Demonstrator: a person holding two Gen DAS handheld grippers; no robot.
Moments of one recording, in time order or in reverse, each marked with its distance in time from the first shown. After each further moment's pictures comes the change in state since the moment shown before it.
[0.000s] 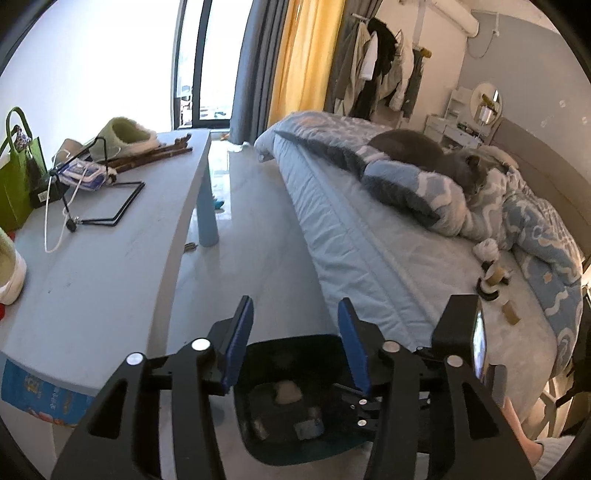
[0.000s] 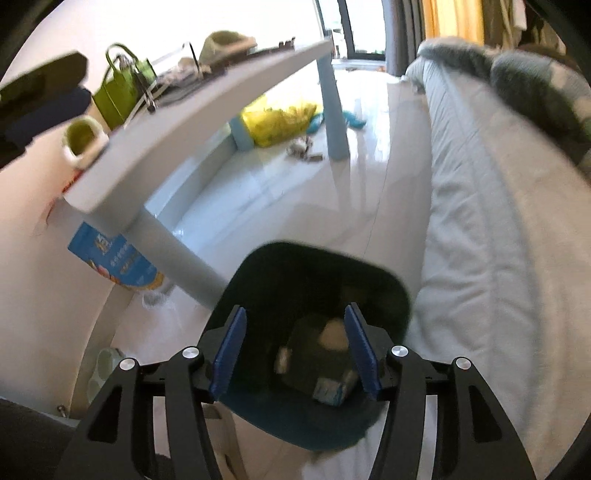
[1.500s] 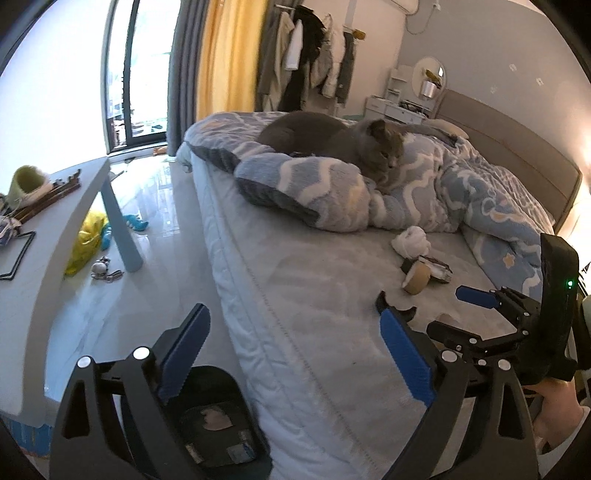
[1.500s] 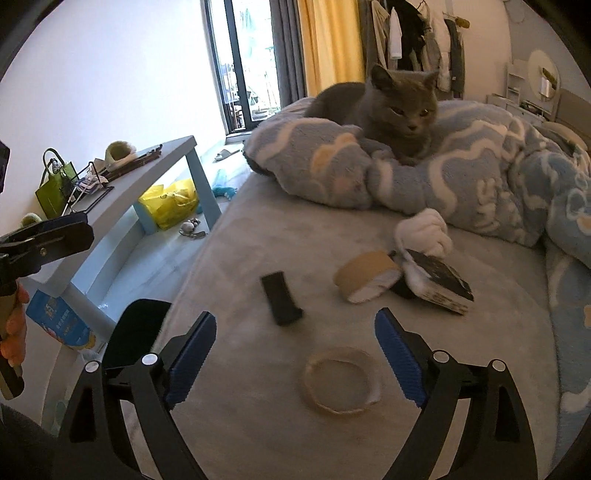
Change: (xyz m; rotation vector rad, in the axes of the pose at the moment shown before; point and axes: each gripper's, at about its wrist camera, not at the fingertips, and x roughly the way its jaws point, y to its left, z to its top) left arm 0.064 -0.178 0.014 0.152 0.022 -0.149; right arm -0.182 -0.202 -0.064 0.168 -0.259 -0.275
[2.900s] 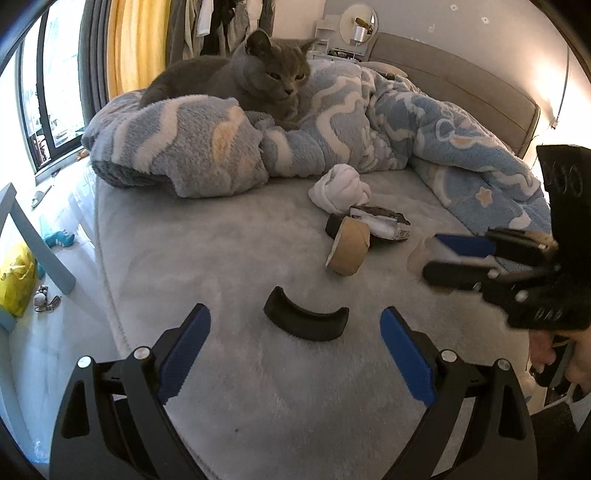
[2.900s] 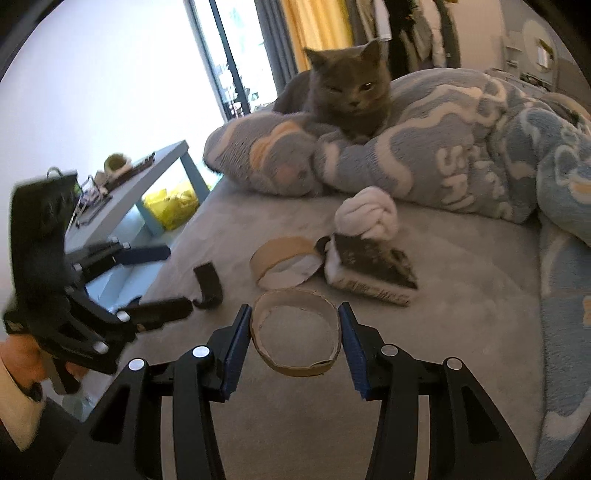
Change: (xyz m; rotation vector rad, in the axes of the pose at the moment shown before) left arm 0.110 -0.089 -0.006 0.194 0.153 -0.187; right arm -0.009 -0.086 -0.003 0.080 0.025 0.093
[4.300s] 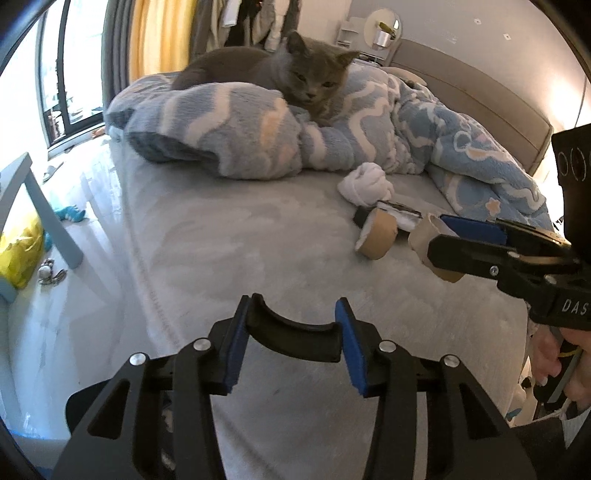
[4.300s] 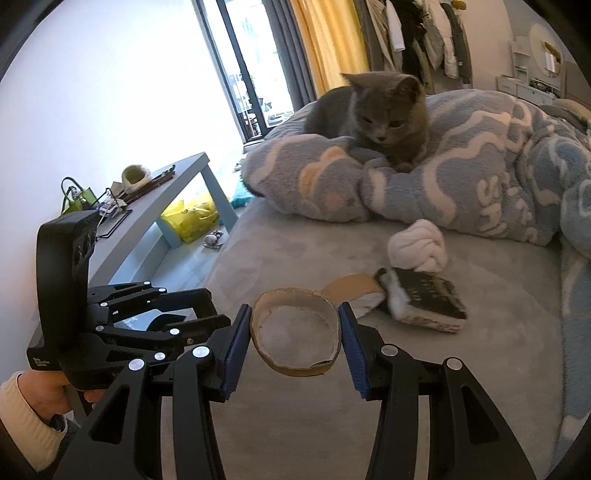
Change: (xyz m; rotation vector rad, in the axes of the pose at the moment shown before) left arm -0.030 0.030 -0.016 -0.092 0.007 0.027; right arm 0.004 0.054 0.020 -0.018 -0.030 0.051
